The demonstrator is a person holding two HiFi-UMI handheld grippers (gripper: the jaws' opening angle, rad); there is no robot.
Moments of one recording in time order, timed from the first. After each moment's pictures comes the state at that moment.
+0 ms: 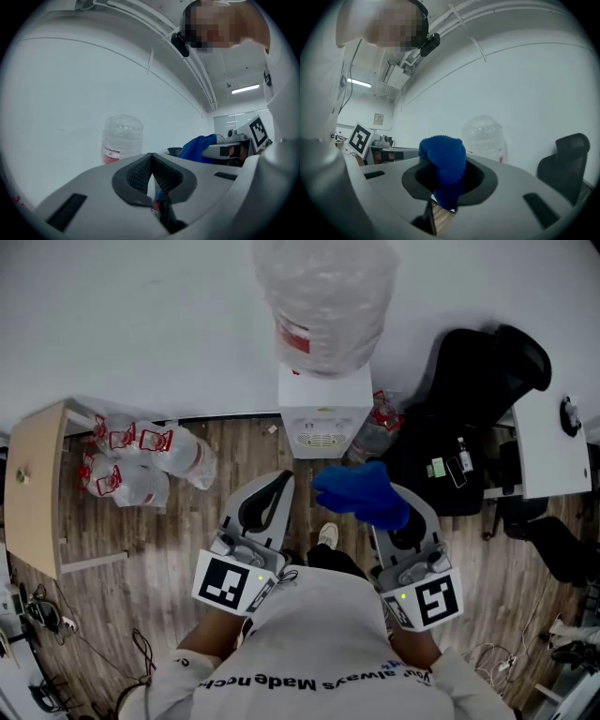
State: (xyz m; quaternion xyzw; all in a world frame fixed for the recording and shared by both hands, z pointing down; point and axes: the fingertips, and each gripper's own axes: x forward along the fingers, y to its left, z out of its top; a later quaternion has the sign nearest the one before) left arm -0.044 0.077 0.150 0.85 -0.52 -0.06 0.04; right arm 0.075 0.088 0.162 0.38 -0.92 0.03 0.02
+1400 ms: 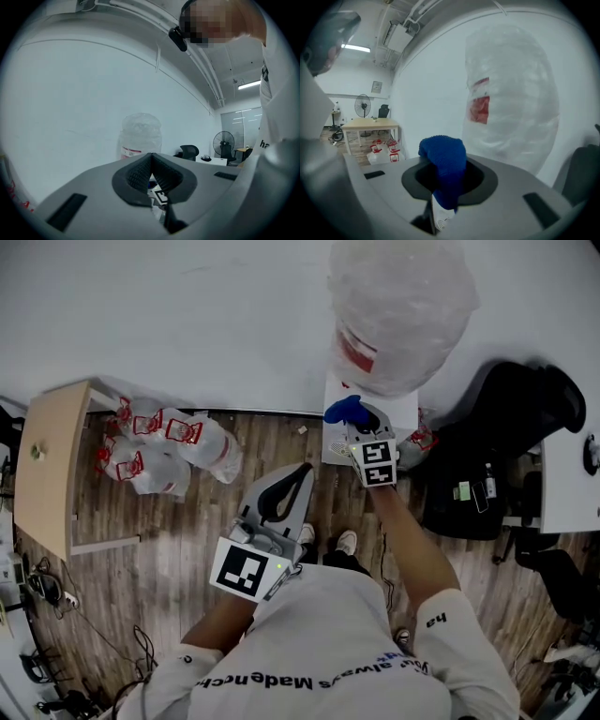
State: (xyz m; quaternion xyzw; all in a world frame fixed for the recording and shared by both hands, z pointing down) left arm -0.120 0.033 0.164 0.83 -0.56 -0.05 0.04; right arm -0.076 -0.162 0.384 0.39 -0.90 -0.01 0.18
